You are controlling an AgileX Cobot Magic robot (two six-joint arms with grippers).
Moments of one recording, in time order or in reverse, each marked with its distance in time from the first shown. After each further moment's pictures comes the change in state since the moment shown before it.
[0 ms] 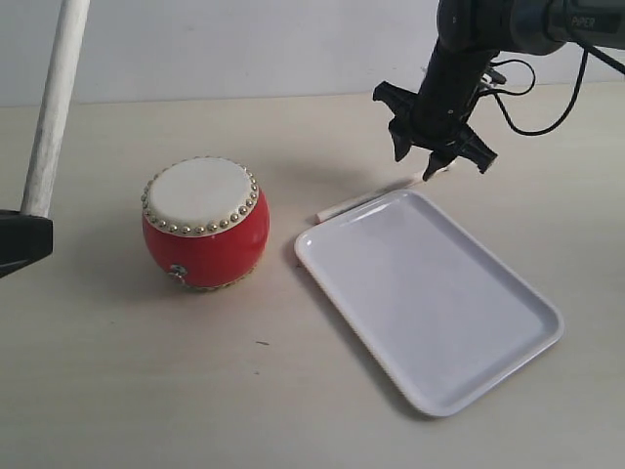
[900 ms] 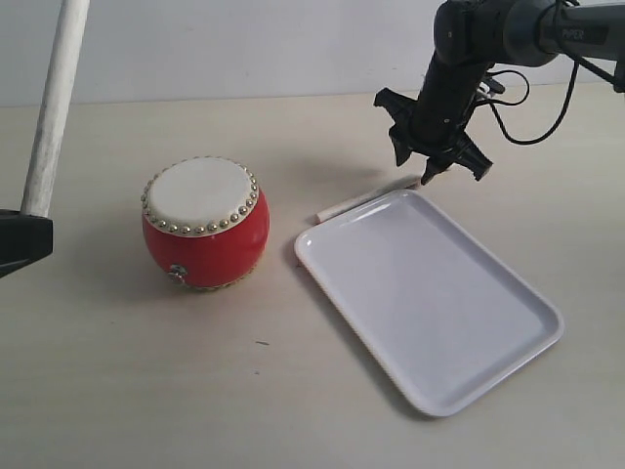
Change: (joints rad) left arm 0.000 0.000 0.000 0.000 0.000 0.000; right arm 0.000 0.034 -0.002 -0.025 -0.042 0.049
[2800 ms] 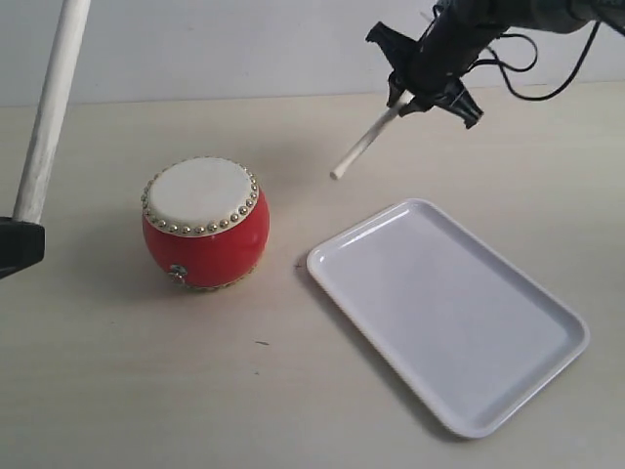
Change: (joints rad) left arm 0.000 0.000 -0.017 0.000 0.058 0.000; right arm -0.030 -0.093 -0.002 0.158 -0.205 -0.270
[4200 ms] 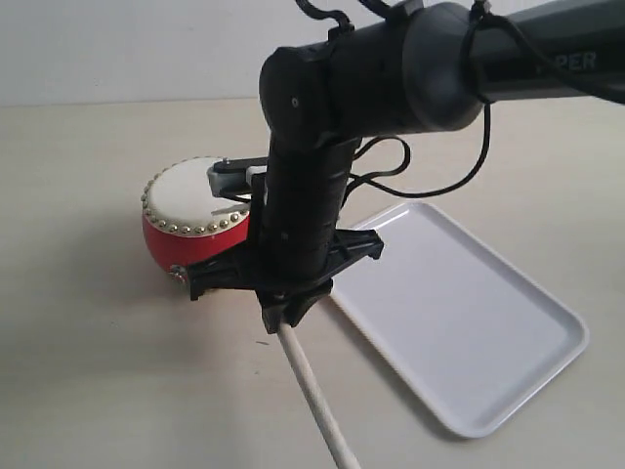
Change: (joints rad) left arm 0.000 -0.207 -0.042 0.041 0.258 0.000; right arm 0.570 -0.295 0.491 0.053 0.278 -0.478
